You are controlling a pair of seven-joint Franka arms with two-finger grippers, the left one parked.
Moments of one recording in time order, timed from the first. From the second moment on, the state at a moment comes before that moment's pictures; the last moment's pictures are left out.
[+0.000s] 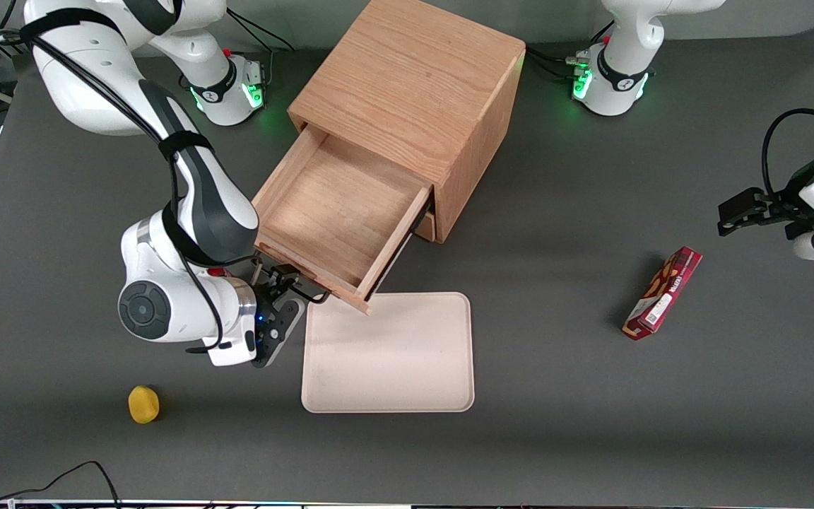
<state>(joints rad) 0.14 0.69 0.25 -1.24 0.08 1.73 -0.61</state>
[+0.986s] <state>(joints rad) 0.18 0.61 0.29 -1.19 0.07 1.60 -0.46</state>
